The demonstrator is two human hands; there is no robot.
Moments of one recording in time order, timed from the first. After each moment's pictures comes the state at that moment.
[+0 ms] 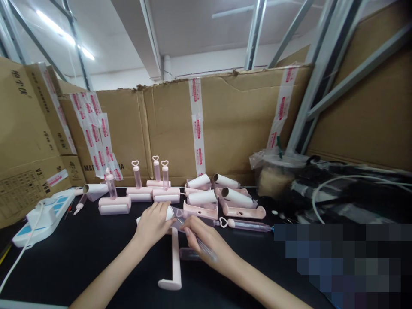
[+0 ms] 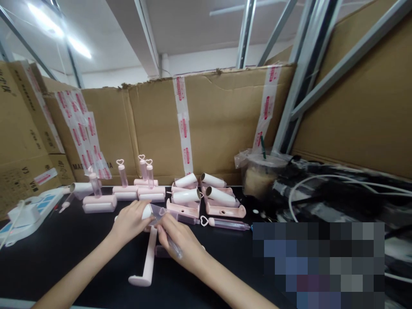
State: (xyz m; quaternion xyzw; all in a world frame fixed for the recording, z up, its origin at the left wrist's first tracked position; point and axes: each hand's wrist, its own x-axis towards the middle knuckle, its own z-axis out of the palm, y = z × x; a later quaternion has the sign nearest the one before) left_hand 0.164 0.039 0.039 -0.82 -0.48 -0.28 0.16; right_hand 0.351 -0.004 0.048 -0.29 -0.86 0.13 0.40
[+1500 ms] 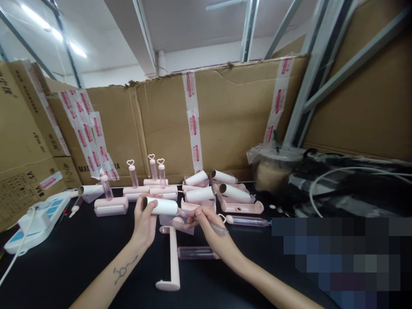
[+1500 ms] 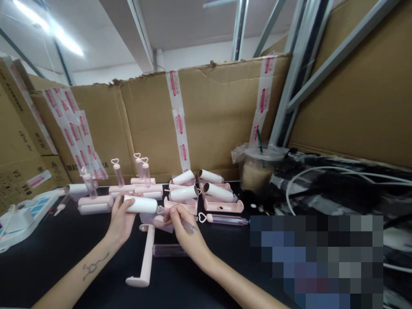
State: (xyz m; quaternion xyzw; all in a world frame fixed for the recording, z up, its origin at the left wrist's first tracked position) left_hand 0.179 0.041 0.045 -0.39 -0.29 -0.72 -0.49; right_hand 0.360 0.013 0.032 -0.39 -0.67 0.34 0.54
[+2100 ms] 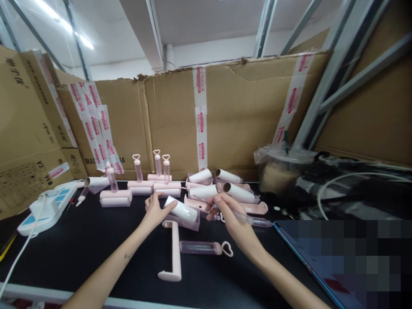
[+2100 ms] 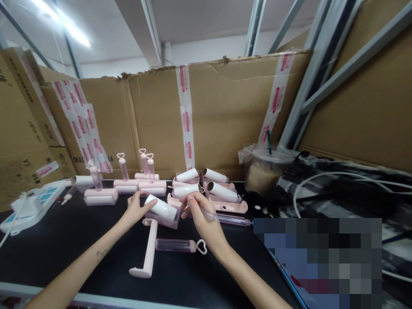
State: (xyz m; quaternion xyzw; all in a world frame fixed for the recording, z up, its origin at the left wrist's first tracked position) left_hand 0.169 0.064 0.016 -0.63 -0.56 -0.47 -0.26; right_hand 0.383 0.010 0.064 -0.39 -0.65 0.31 0.57
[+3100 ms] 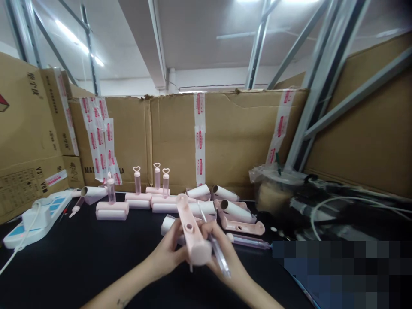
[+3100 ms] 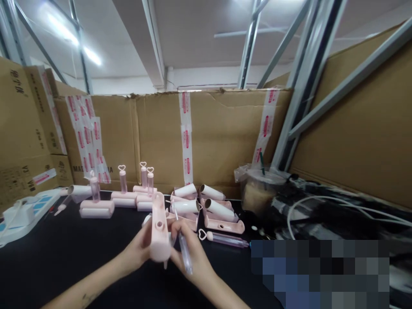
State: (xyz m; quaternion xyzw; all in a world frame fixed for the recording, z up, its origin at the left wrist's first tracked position) left_hand 0.199 0.015 0.032 -0.73 -0.20 -0.48 -0.45; right_hand 0.370 -0.008 0.053 -0.29 -0.77 0.24 0.52
